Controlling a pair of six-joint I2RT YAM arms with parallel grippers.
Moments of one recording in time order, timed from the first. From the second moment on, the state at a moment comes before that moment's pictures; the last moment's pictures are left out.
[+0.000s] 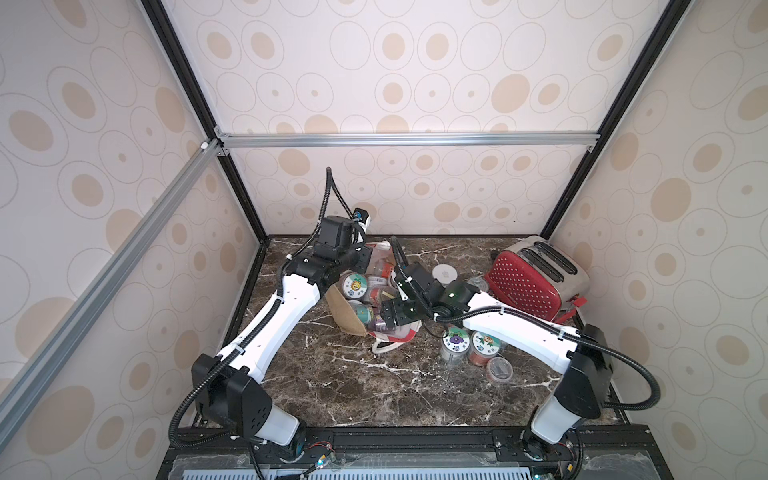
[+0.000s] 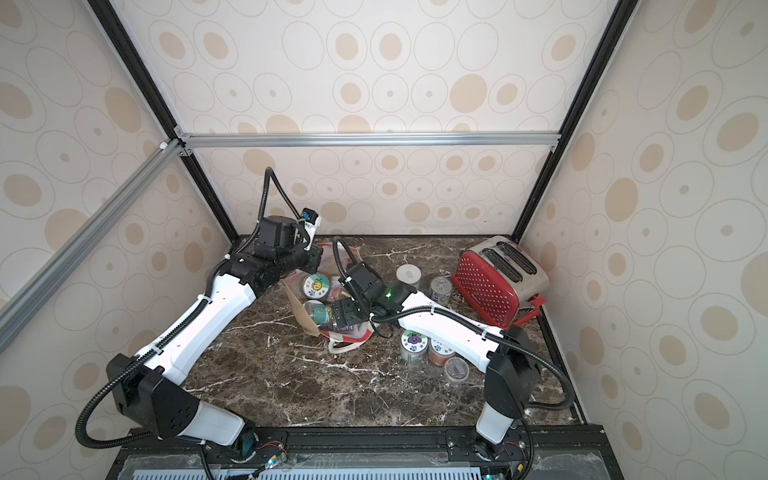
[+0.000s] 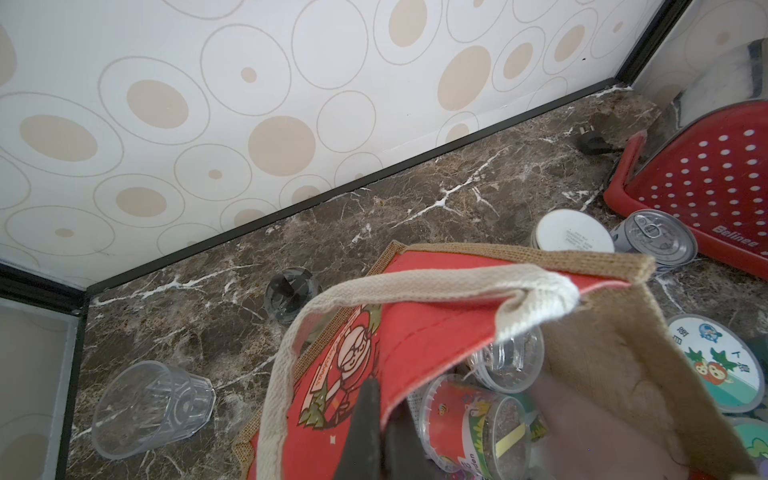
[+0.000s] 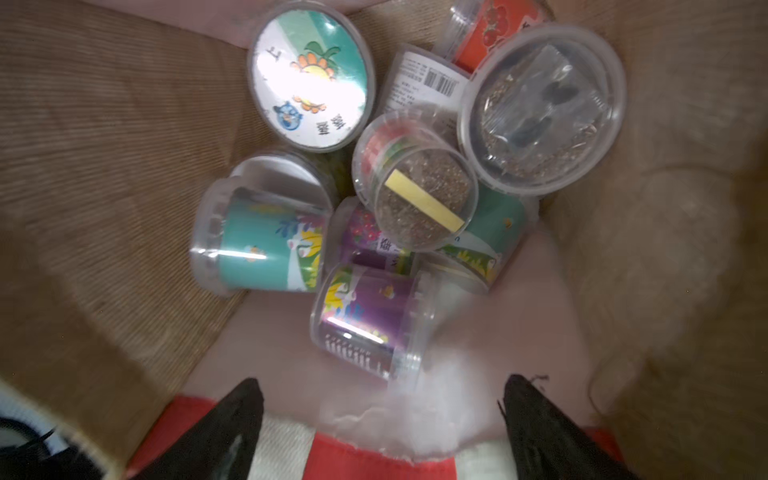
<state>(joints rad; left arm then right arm) -0.40 1.49 1.48 -0.57 -0.06 0.07 0.90 1.70 1.49 -0.70 0.10 0.52</state>
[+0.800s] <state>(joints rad) -0.40 1.47 1.45 -0.56 -0.06 0.07 0.82 1.96 1.60 -0.49 0.12 0.58</state>
